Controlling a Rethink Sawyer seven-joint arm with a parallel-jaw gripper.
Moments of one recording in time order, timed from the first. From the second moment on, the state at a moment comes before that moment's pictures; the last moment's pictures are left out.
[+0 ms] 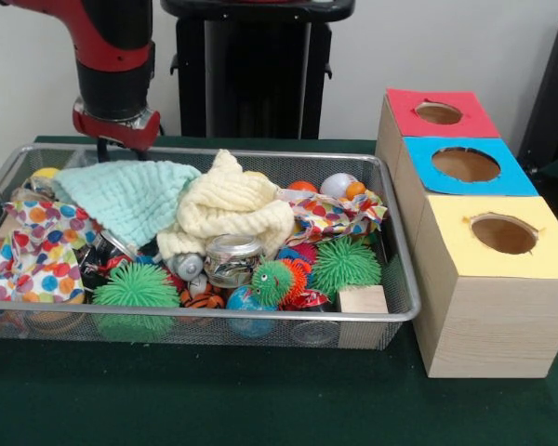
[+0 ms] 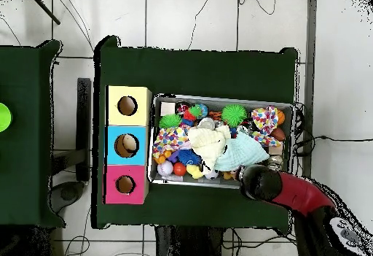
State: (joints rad) arm -0.64 -0.53 -0.02 1.77 -0.34 0.41 1.71
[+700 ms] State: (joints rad) arm -0.71 -0.66 0.06 1.78 -0.29 0.50 1.71
